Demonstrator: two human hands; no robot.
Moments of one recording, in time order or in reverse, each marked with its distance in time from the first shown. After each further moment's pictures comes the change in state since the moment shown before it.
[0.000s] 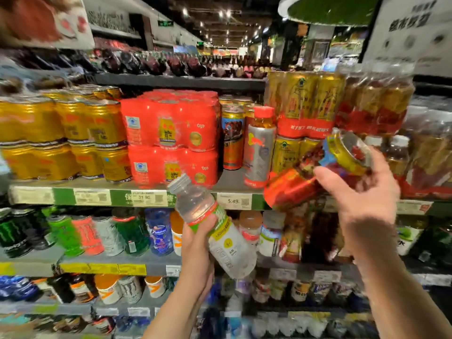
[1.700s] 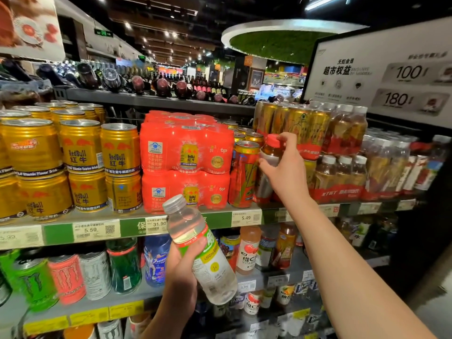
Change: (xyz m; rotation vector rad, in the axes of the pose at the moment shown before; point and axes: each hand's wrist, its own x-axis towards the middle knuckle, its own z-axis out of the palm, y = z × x) left_hand 0.023 0.071 -0.070 0.060 -0.281 -0.136; right_hand 0.051 0.026 0.125 -0.781 -0.023 -0.062
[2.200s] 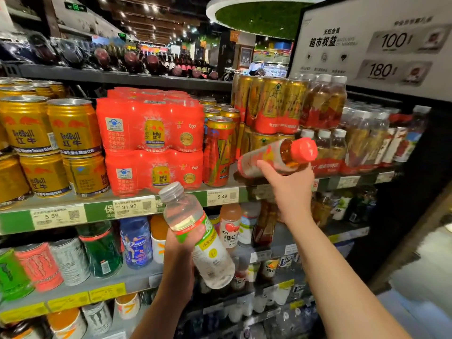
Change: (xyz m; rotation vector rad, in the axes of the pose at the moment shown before) left_hand 0.001 -0.038 0.016 0.161 -0.069 0.077; right_hand -0.072 0.024 -0.034 0.454 0.180 0.311
